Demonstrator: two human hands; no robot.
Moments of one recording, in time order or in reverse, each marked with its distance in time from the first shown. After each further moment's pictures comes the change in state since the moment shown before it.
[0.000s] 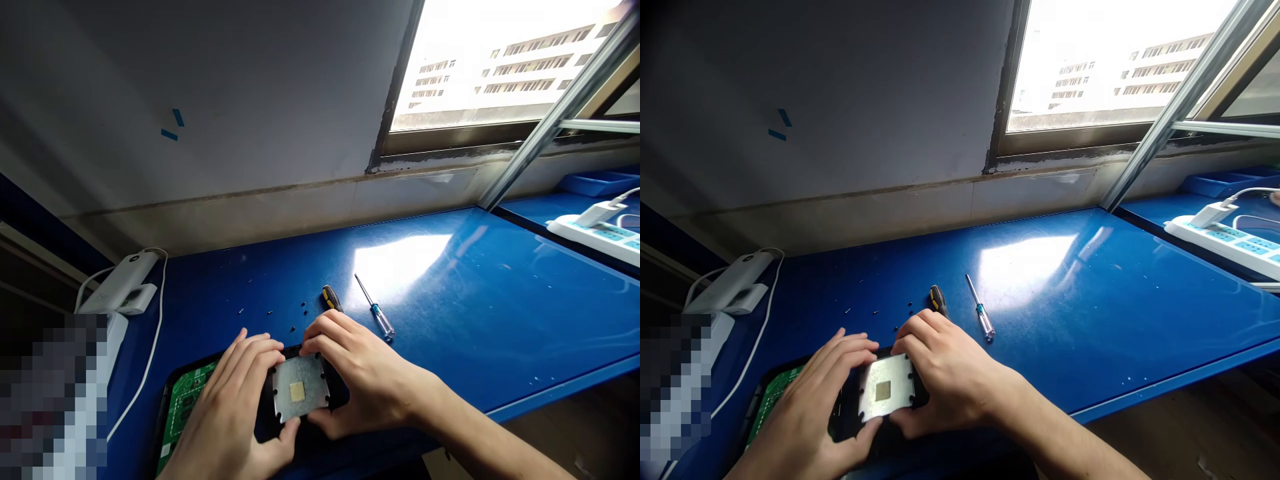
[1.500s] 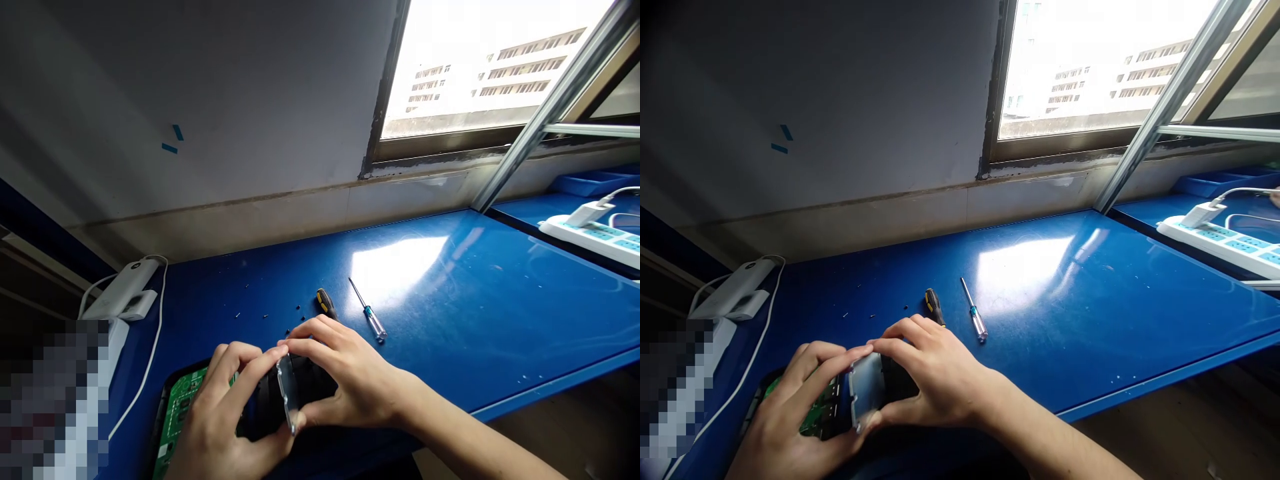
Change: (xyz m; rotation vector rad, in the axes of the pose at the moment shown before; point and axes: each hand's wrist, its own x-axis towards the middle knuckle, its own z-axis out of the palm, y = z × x) left_hand 0.006 0.017 -0.015 -0.091 0.149 -0.102; right_hand -0.002 0.003 0.007 0.044 0.089 -0.017
